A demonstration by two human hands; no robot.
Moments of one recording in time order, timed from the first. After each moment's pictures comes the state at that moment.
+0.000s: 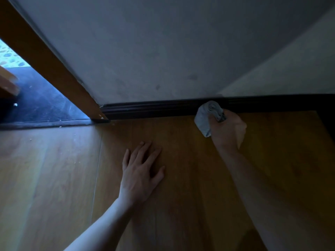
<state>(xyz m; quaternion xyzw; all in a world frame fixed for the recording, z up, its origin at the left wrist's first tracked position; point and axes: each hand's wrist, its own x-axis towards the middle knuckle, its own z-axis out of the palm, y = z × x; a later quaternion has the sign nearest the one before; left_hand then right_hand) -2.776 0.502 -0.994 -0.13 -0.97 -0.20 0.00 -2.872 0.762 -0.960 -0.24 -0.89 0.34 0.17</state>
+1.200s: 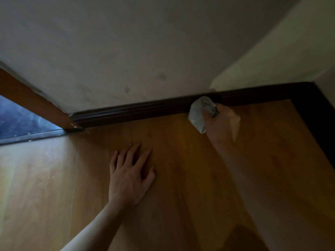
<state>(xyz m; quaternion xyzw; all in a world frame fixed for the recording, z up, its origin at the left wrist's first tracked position) -2.787 0.531 -0.989 -0.14 -0.98 -0.11 -0.04 -2.869 0.812 -0.956 -0.22 -0.91 0.31 0.19</state>
